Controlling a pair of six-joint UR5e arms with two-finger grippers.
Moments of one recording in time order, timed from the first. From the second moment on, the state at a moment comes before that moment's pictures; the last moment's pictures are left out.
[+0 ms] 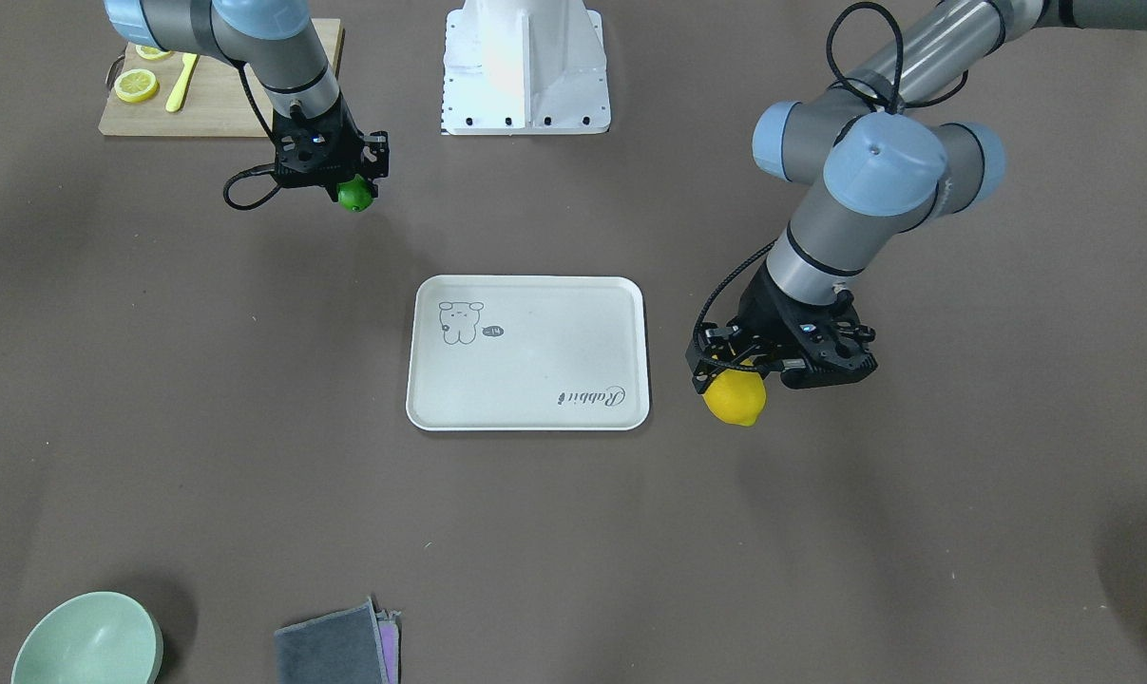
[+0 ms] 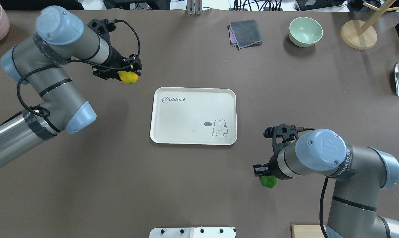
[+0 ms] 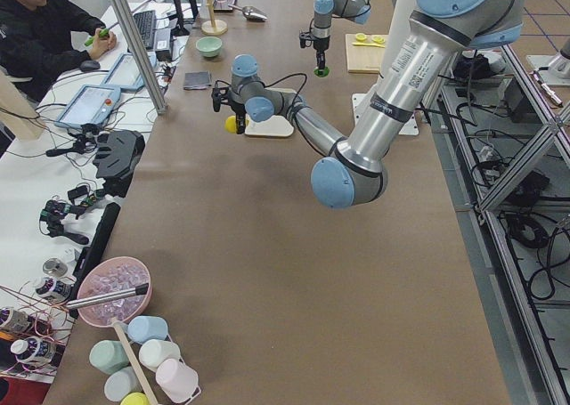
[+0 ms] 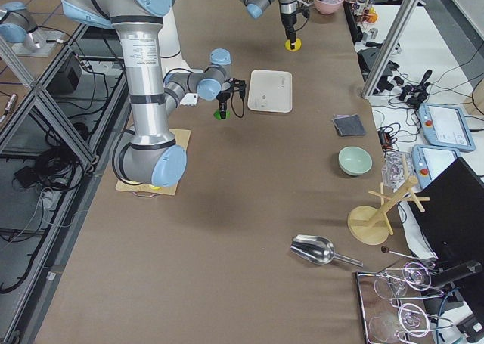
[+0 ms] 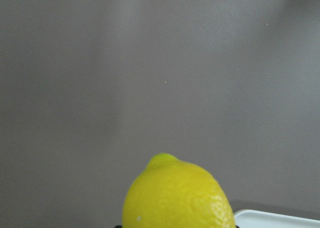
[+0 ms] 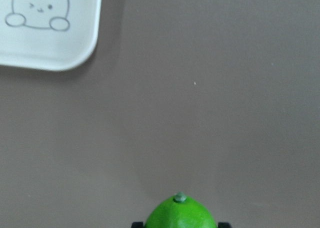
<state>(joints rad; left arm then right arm) -0.80 -2.16 -1.56 -1.95 -2.02 -1.28 0.39 -1.38 2.07 -1.46 1.86 1.24</state>
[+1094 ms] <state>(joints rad) -0.54 -2.22 -1.50 -2.06 -1.79 -1.43 0.58 -1.13 1.95 -1.46 1.87 1.24</state>
